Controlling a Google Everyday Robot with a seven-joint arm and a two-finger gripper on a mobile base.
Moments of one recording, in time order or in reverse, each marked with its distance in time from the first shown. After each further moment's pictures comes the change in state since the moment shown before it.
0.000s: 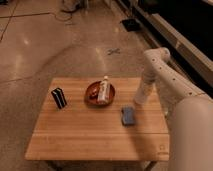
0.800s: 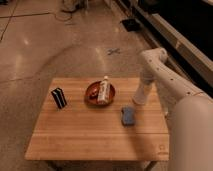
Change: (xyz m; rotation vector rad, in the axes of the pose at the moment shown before) arm -0.011 0.004 -0.013 0.005 0.016 -0.048
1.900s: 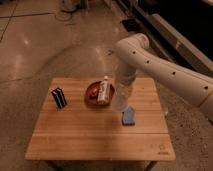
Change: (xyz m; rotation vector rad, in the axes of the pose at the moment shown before) arm -0.202 0.077 -0.152 0.034 -0.124 -0.455
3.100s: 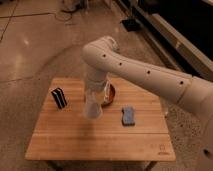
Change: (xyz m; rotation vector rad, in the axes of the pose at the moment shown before) arm -0.116 -0.041 0.003 0.026 -0.110 -0.232
